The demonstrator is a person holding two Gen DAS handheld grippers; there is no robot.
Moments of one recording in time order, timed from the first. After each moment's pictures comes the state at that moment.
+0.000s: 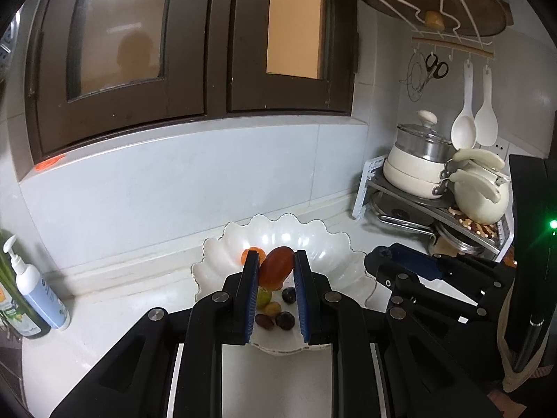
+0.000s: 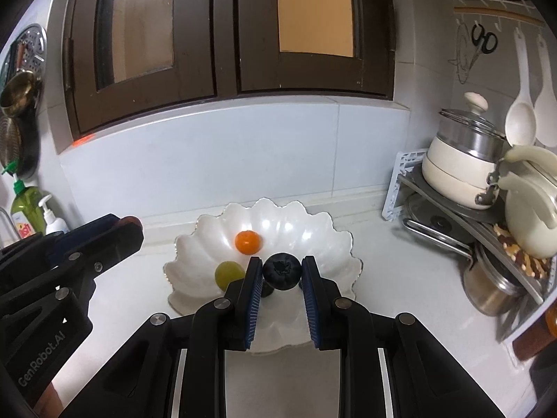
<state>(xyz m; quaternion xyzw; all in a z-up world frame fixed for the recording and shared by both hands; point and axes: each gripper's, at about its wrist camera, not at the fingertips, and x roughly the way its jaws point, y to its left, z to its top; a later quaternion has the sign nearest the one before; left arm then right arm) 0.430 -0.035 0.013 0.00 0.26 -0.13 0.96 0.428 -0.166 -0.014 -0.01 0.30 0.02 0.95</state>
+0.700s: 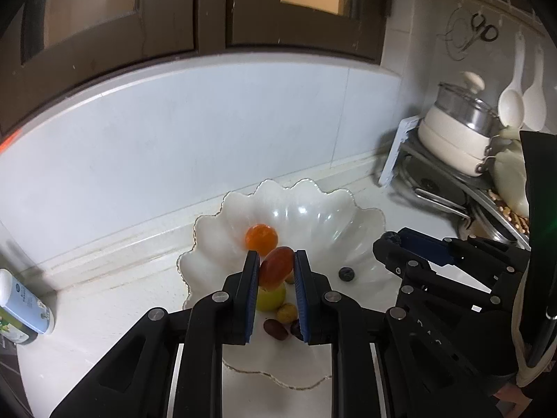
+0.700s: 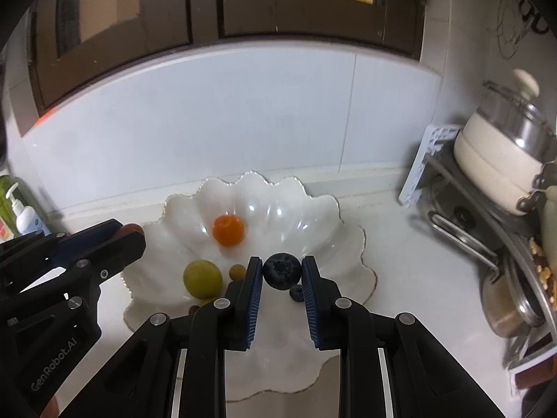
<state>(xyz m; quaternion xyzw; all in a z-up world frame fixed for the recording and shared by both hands) 0.526 -0.051 -0.031 0.01 0.37 -0.12 0.92 0.520 -0.184 -0.052 -0.02 0.39 0.03 0.92</state>
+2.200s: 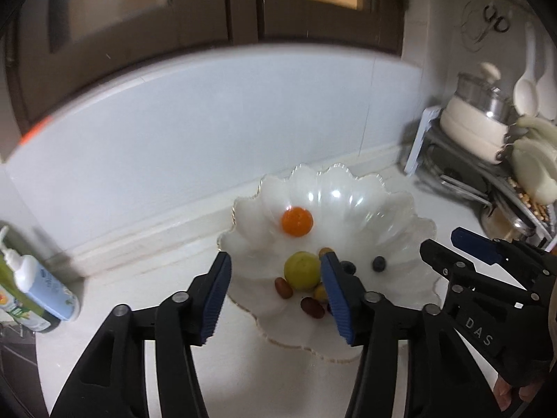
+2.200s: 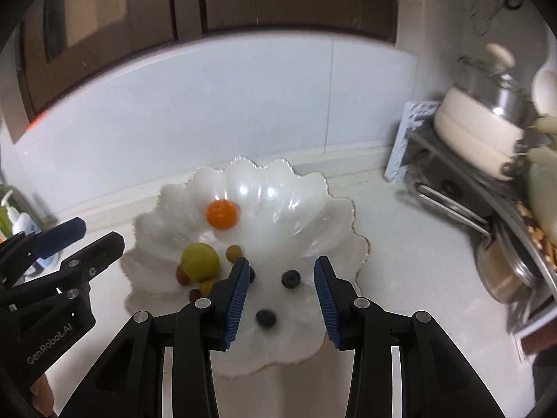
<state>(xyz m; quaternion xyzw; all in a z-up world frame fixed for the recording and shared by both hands) 0.496 -0.027 -0.027 0.03 0.36 -0.07 0.93 0.478 -0.193 -0.055 0.00 0.39 0.00 0.92</state>
